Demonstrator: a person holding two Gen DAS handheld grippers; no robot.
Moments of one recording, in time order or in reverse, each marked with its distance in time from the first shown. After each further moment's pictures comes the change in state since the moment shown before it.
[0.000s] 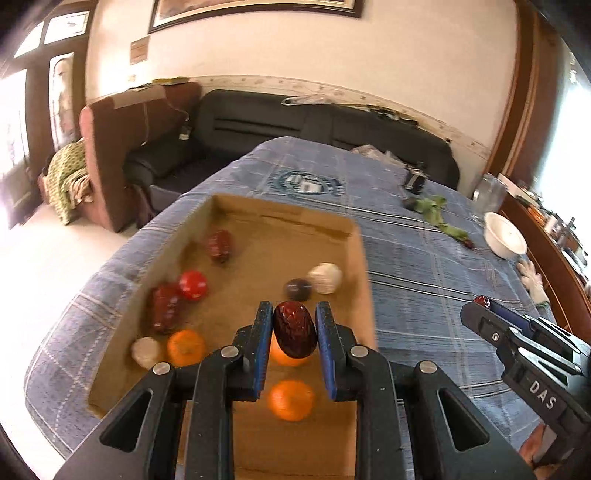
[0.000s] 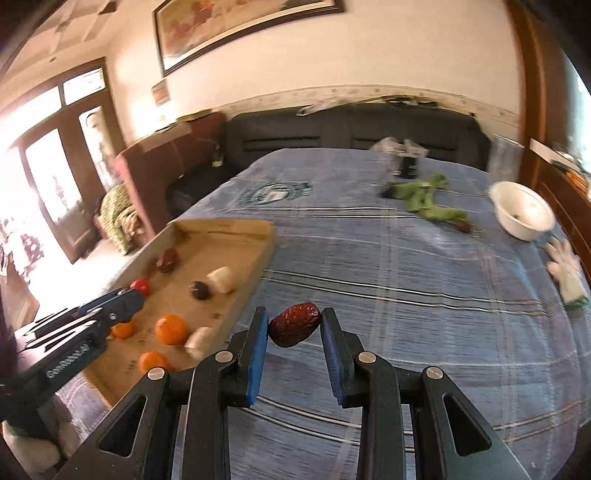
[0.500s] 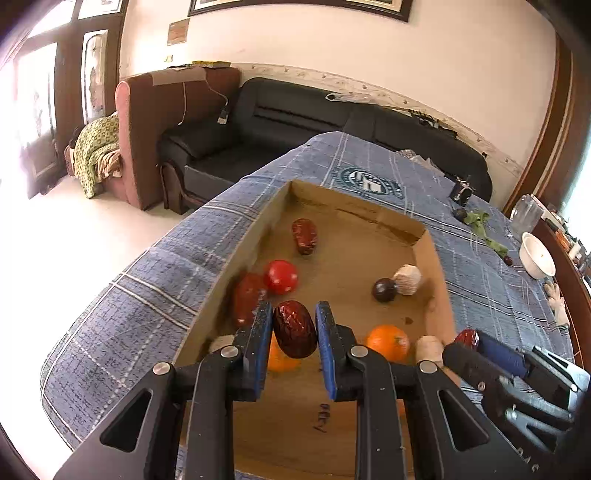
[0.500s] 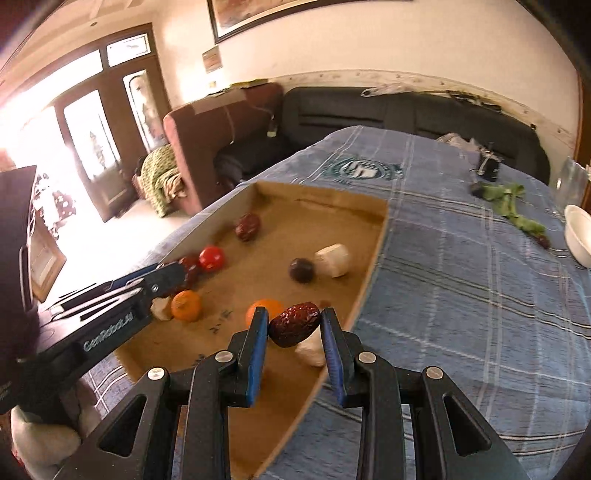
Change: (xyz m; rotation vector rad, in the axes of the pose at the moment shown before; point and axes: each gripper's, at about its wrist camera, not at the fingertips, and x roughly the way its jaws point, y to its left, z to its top) left arm 0.009 0.071 -0.005 -0.102 0.025 0.078; right arm 0.041 0.086 -0.012 -0.112 0.094 0.131
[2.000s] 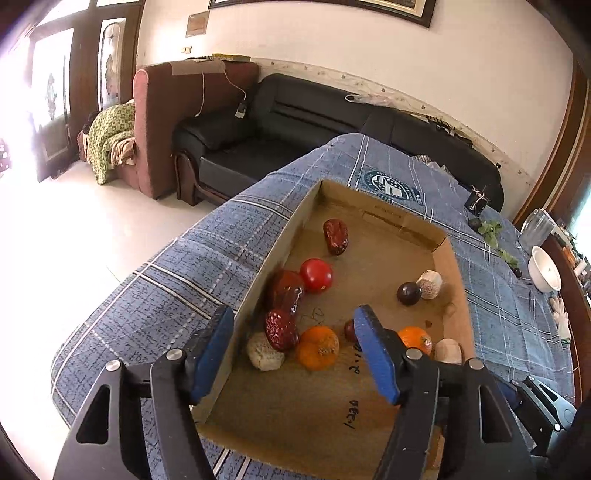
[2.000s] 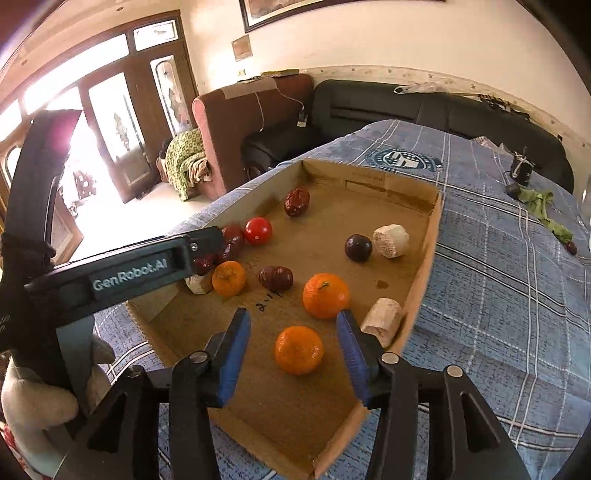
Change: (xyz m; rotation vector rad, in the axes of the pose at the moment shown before) left arm -0.008 0.020 0.001 -0.052 0.004 0.028; right arm 0.008 0.029 -0.019 -0.051 0.007 0.061
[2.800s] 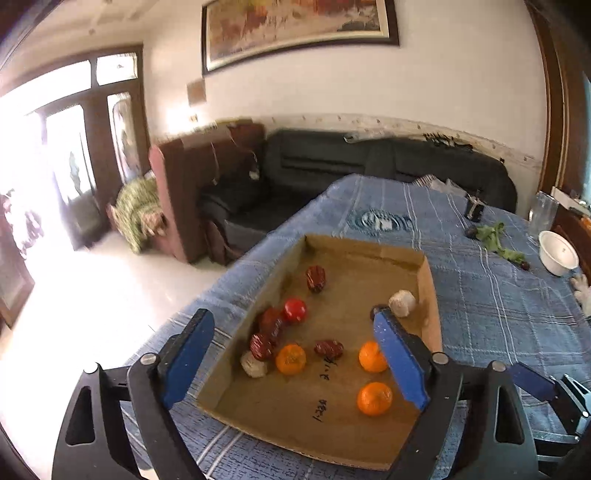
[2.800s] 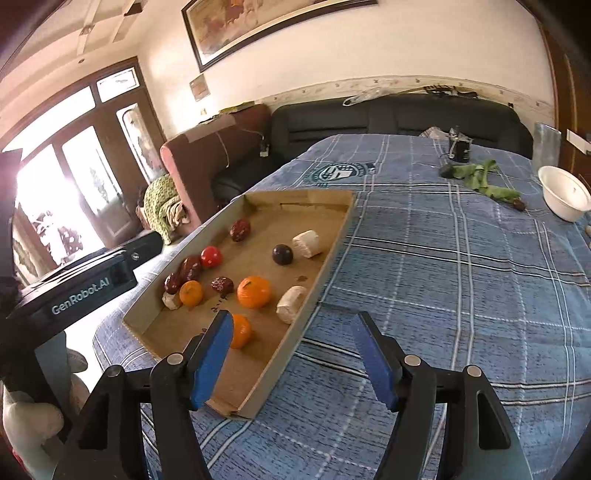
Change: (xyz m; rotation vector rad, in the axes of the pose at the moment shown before) left arm -0.072 -0.075 -0.013 0.170 -0.235 0.193; right arm -0.068 -0.063 -0.025 0.180 -0.112 -0.047
